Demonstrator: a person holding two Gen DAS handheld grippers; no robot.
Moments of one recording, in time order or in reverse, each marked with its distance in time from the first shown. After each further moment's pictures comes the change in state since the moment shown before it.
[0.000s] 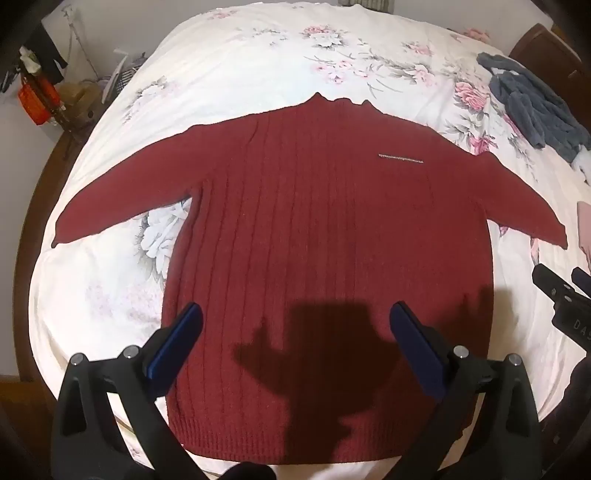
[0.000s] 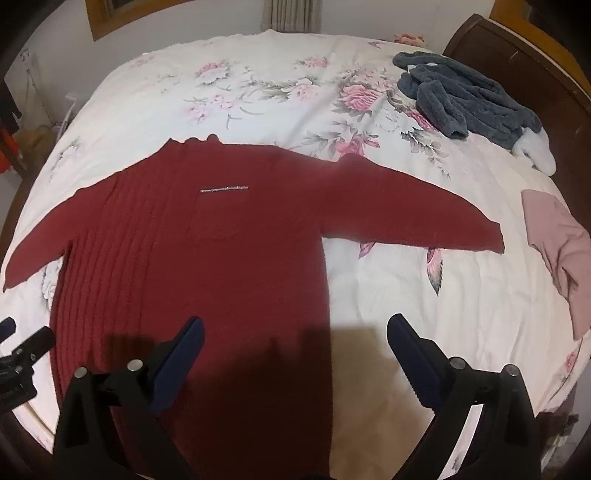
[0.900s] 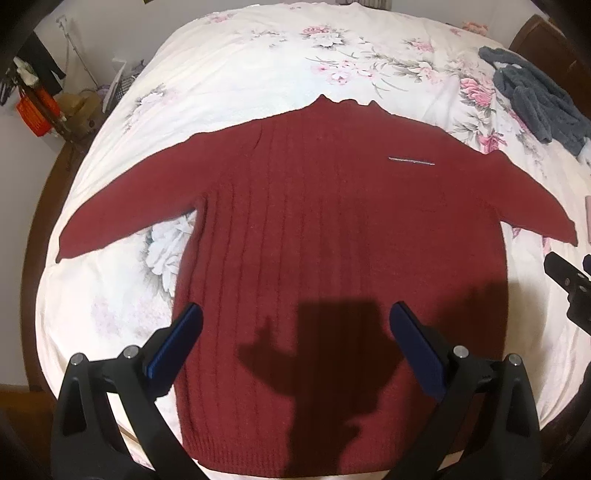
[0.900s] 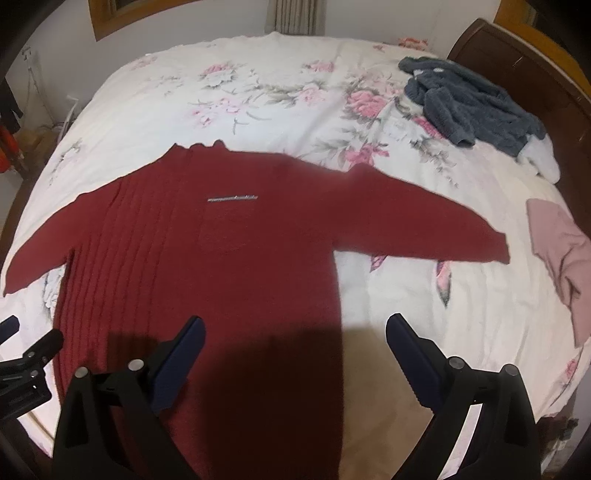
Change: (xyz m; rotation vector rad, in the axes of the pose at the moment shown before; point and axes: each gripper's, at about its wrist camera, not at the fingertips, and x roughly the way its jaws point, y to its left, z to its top) left arm 0.017 0.008 0.013 0.041 -0.003 0.053; right arm 0.008 0.014 0.014 -0.002 0.012 0.035
